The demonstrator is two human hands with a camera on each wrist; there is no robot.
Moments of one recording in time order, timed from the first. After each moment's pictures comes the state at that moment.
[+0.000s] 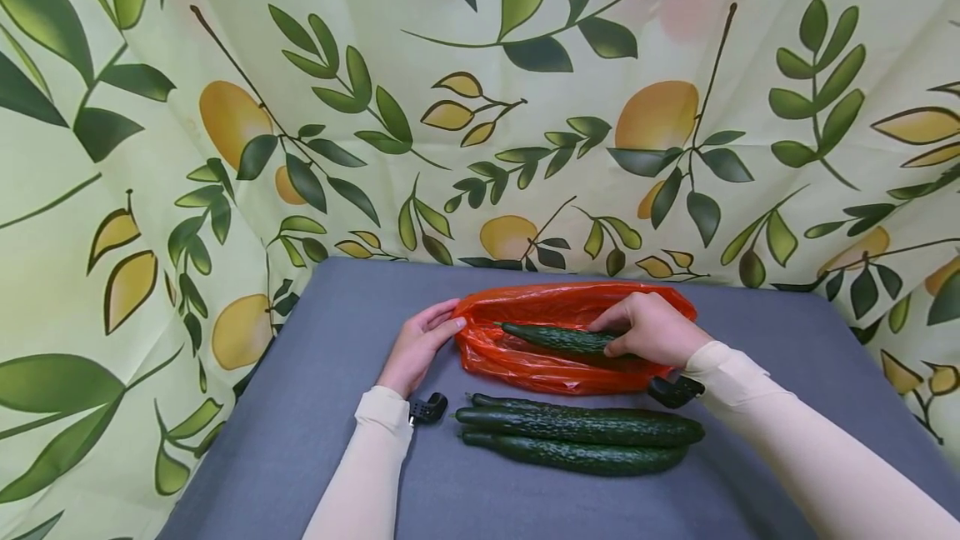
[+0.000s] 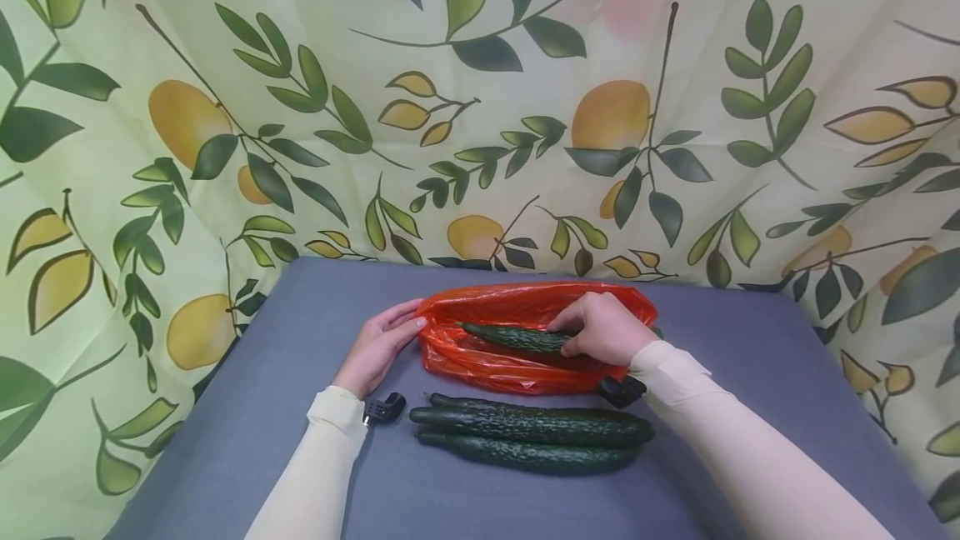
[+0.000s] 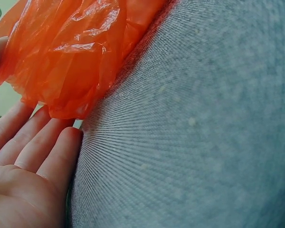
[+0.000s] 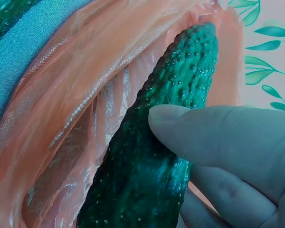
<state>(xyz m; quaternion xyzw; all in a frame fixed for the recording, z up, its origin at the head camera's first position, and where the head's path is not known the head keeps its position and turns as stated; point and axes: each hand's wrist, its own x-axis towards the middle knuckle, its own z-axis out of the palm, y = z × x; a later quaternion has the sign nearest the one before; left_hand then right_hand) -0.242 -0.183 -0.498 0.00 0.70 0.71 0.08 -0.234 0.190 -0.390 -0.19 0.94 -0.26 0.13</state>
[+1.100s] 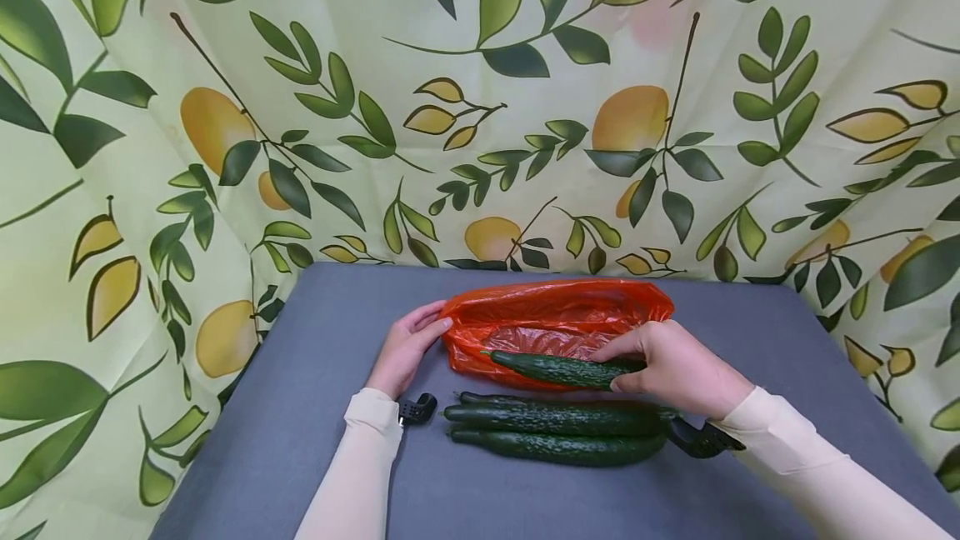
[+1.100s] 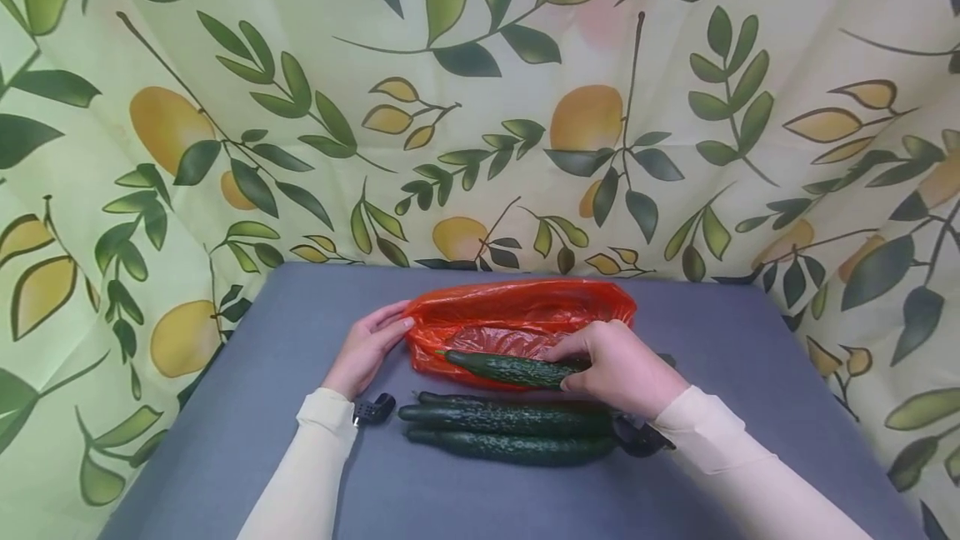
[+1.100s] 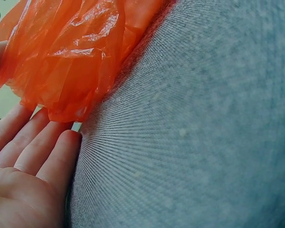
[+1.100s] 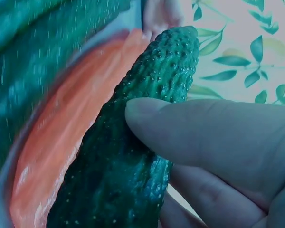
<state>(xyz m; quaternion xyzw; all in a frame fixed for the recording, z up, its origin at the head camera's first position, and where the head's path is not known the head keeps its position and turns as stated) -0.244 -0.179 -0.500 0.00 0.70 0.72 0.07 -0.154 0.197 -0.358 -0.22 0.93 -0.27 0.10</state>
